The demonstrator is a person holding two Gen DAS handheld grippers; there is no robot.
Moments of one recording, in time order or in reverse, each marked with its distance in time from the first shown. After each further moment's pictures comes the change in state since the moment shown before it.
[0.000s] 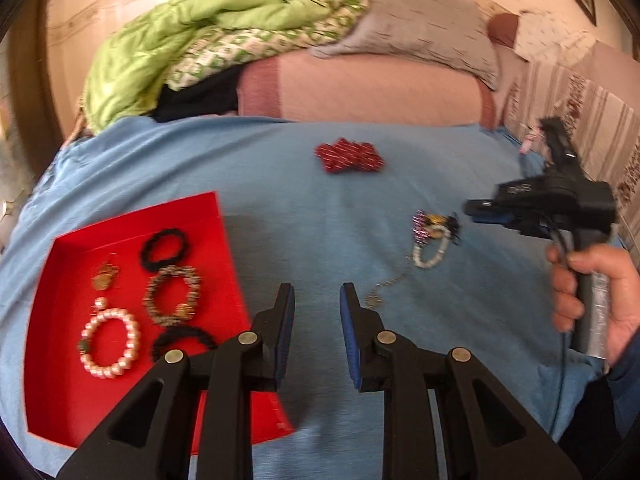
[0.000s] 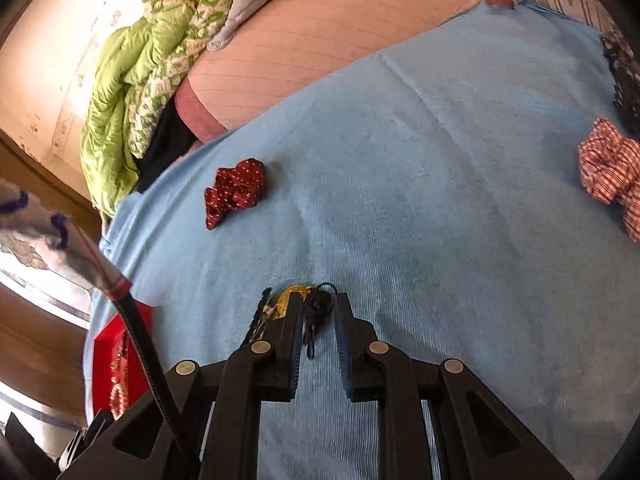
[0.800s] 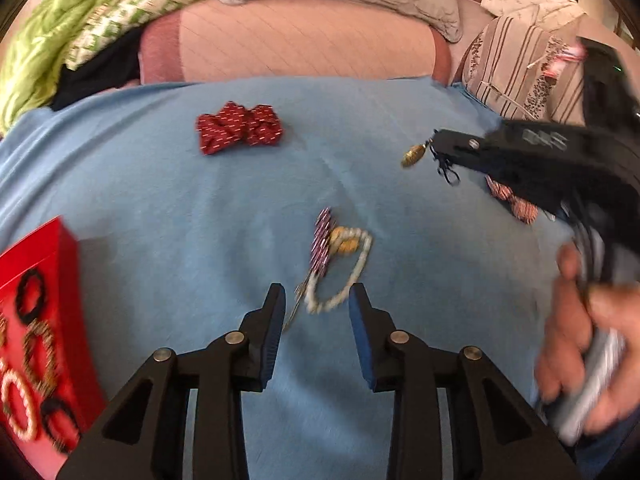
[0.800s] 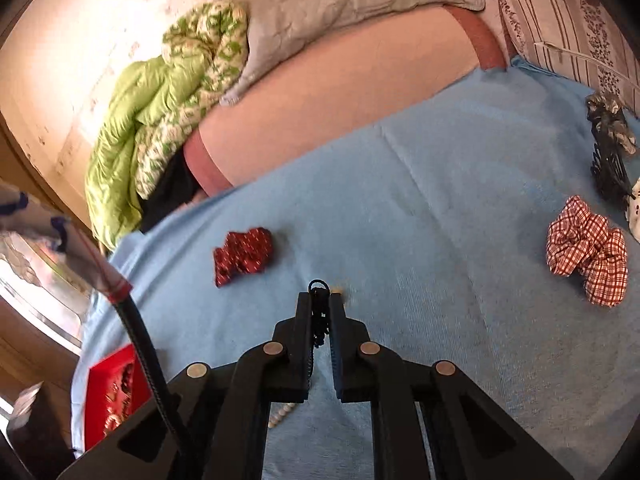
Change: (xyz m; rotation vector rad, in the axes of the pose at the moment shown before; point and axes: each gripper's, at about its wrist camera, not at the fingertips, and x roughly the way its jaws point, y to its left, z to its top) left arm 0.097 -0.080 0.055 0.048 0.197 -0.193; right arm -0.050 0.004 0.016 -0.032 -0.213 -0.023
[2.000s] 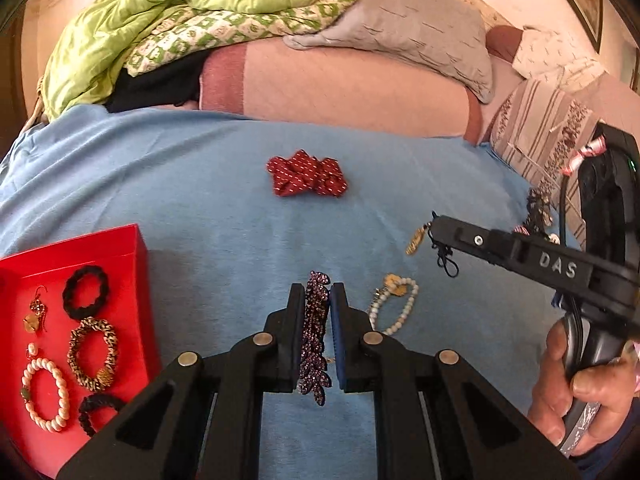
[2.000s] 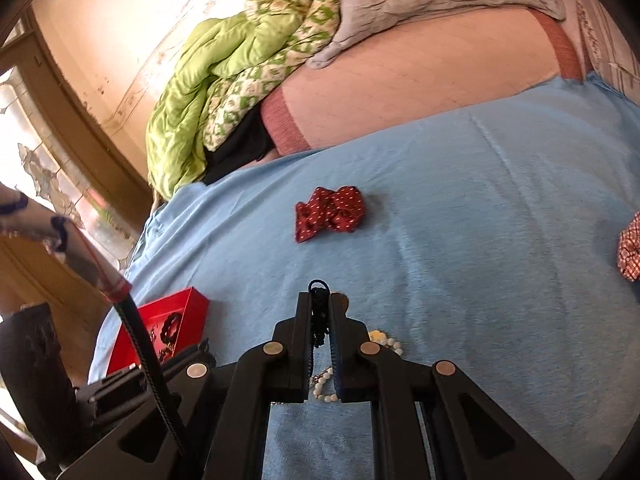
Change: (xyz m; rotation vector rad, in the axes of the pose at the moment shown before) left arm -0.059 0.053 -0.010 -0.120 -0.173 0.066; right arm 0.010 0.057 -0.027 -0.170 0.088 0.189
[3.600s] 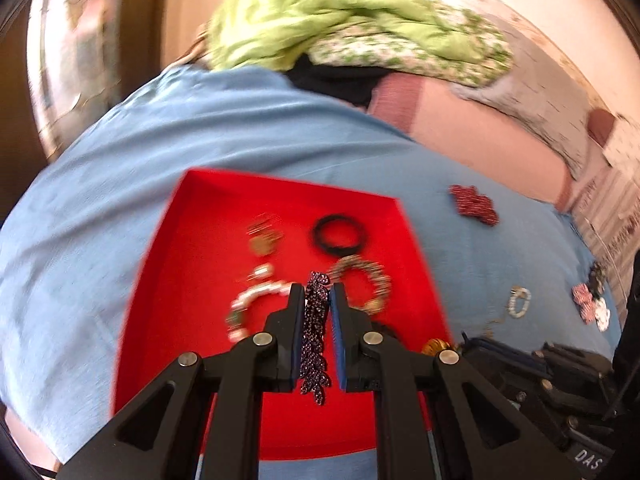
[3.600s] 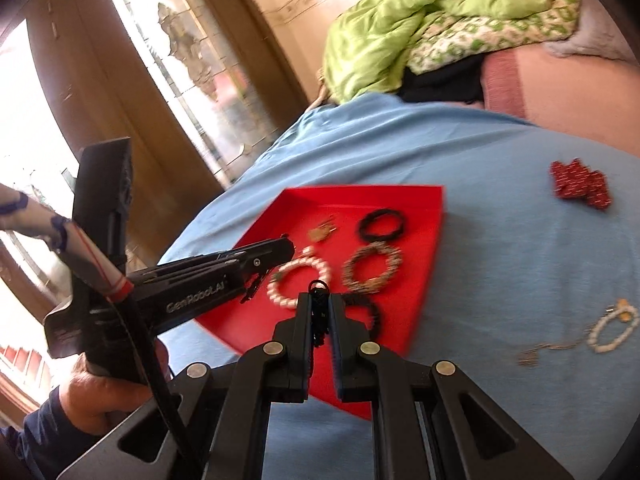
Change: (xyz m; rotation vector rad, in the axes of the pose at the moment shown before) left arm -0.112 0.174 -0.065 -0.324 -0.049 0.256; right arm 0.040 0.201 -0.107 -0.400 0.190 0.352
